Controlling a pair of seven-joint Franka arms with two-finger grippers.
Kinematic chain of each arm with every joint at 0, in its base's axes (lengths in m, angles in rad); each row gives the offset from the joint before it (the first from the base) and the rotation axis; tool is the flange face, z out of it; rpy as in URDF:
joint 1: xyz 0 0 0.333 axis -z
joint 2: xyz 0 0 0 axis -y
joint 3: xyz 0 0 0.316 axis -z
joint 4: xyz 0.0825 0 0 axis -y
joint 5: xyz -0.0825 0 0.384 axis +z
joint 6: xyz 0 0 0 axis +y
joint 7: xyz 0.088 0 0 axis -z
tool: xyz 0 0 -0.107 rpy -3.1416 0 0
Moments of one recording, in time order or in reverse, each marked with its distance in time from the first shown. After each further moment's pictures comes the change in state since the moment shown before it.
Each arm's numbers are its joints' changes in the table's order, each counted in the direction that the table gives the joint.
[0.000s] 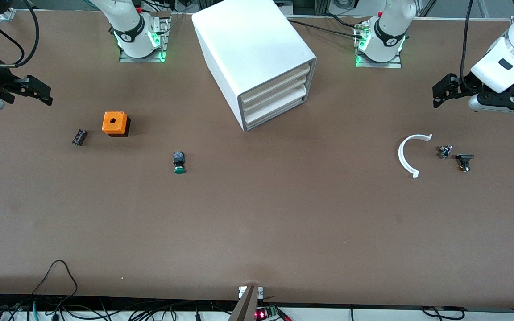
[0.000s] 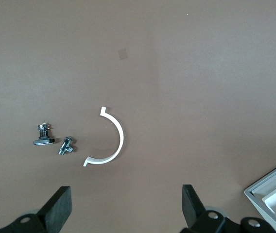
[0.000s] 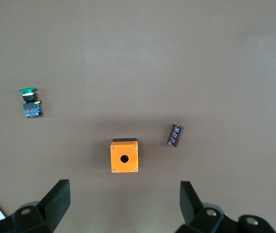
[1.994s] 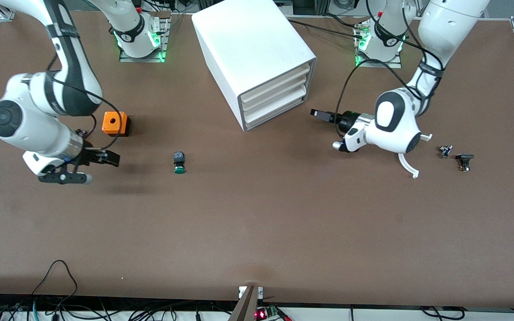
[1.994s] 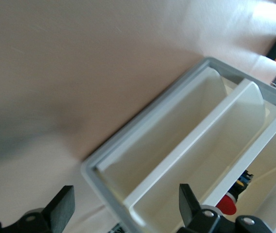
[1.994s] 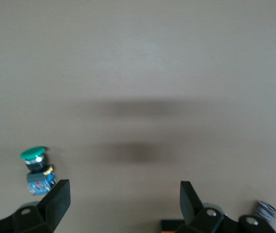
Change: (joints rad) left arm 0.176 -0.538 0.047 -0.416 -0.933 -0.240 0.290; right arm -0.137 -0.446 -0.013 -0.009 0.082 -0.466 0.118
